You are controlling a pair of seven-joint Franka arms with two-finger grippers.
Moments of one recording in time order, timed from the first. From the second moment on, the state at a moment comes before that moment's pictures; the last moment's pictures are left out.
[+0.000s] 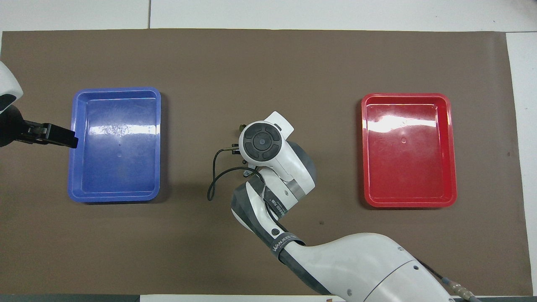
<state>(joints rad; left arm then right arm) -0.02 -0.06 -0.03 -1.74 -0.02 1.63 0.13 0.67 0.53 -0.01 -1.69 0.00 2.34 0.66</state>
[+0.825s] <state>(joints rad) -0.02 -0.04 -0.03 -1.67 -0.04 1.59 0.12 0.67 0.54 -0.01 -1.71 0.00 2.36 0.66</state>
